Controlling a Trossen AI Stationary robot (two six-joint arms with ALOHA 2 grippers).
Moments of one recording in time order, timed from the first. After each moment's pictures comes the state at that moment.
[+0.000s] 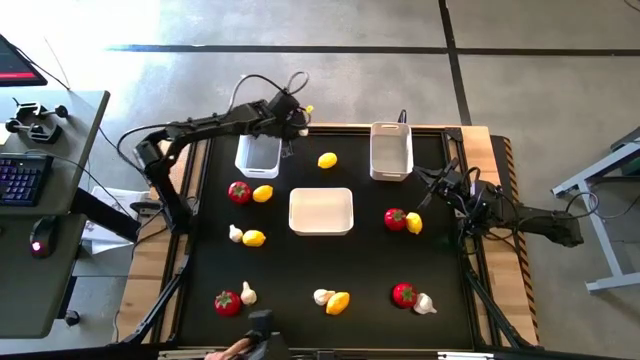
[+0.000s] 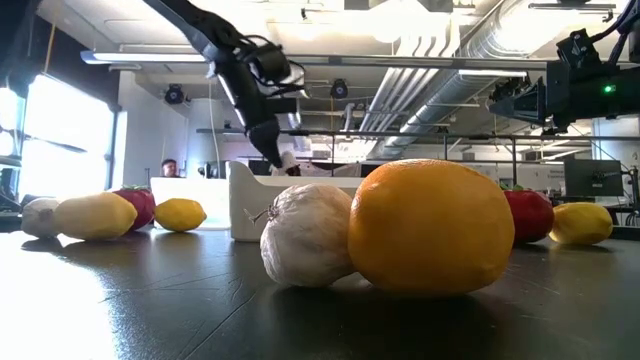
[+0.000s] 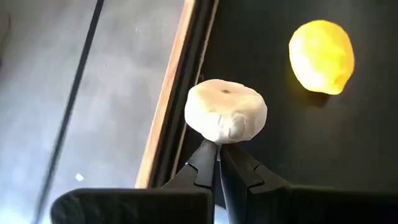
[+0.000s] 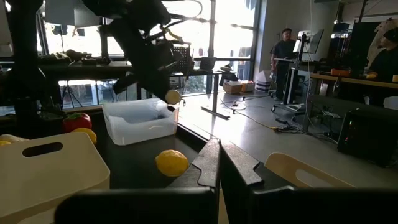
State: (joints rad) left arm 0.64 1.75 1.33 -0.52 -0.11 0.49; right arm -0.17 0.01 0.01 0.07 0.46 -0.09
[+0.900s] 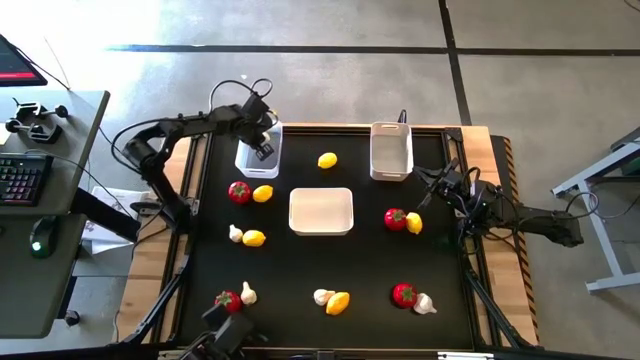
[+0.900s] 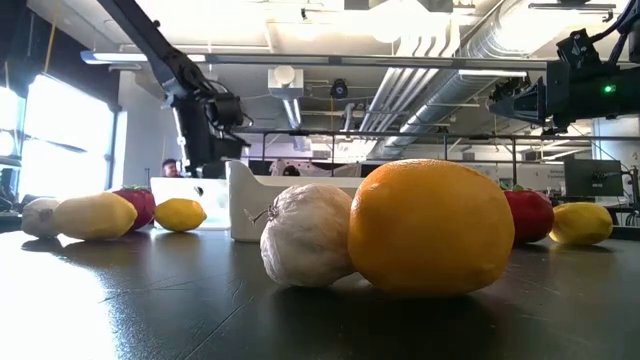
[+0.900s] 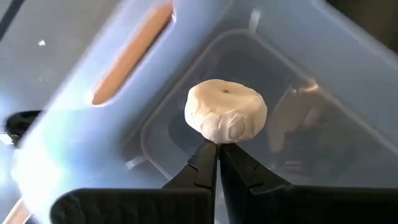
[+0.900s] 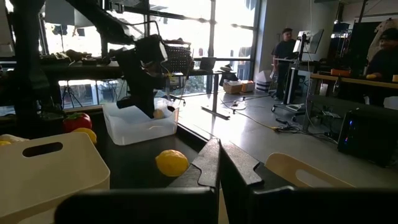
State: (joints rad) left arm 0.89 1.73 1.06 -0.53 -0.12 0.29; right arm -0.17 0.01 0.01 0.07 0.46 -0.09
